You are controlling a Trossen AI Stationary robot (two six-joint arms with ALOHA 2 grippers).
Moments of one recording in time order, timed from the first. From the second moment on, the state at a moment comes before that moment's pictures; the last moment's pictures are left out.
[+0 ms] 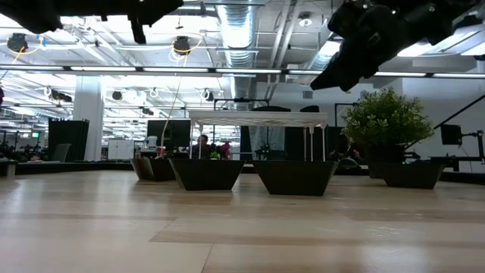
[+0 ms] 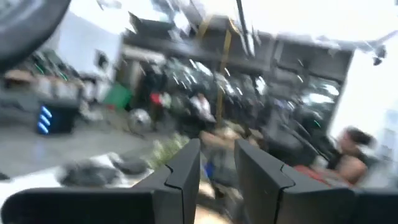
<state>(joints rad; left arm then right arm) -0.03 1.03 0.39 0.81 -0.37 -0.14 0.04 1.10 0.58 0.01 0.08 0.03</state>
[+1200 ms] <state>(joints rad) -0.13 1.24 0.51 -0.11 -0.40 -0.23 0.04 1.10 0.58 0.01 0.08 -0.01</state>
